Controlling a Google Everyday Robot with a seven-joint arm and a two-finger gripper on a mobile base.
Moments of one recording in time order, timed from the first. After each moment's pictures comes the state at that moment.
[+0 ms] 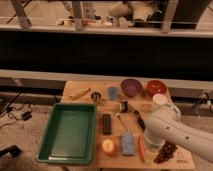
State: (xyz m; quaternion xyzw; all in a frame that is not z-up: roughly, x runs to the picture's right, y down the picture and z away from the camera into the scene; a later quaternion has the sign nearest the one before) arm 0.210 0.279 0.679 -0.36 0.05 0.10 0.93
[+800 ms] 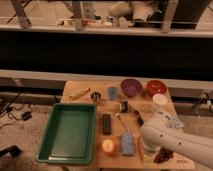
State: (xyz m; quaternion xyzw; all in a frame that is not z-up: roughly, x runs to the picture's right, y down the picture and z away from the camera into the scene) arm 0.201 0.301 0.707 -0.34 0.06 0.06 0.94
